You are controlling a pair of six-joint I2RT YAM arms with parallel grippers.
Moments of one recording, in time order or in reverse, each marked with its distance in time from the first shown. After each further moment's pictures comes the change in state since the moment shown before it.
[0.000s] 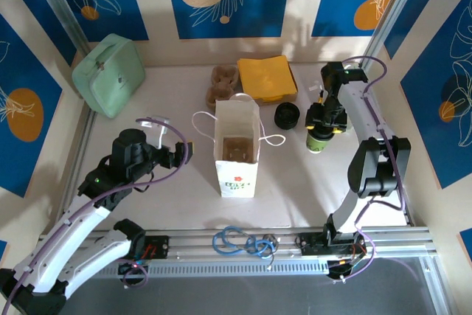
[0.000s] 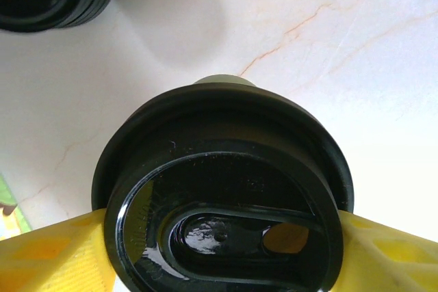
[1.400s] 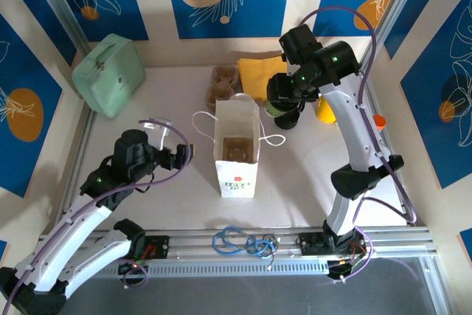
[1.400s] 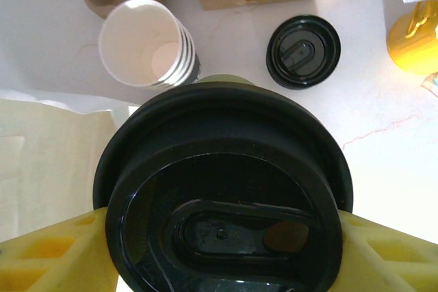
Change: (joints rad) left arm 0.000 0.008 -0.021 0.008 0.002 0.030; right arm 0.438 0.067 0.802 -0.338 0.060 0.178
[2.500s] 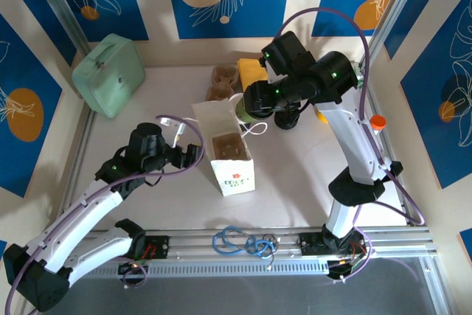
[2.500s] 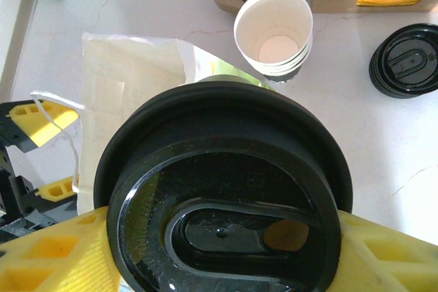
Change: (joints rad) left arm -0.019 0.144 0.000 0.069 0.129 0.018; right arm 0.208 -0.021 0.109 0.000 -0.055 0.086
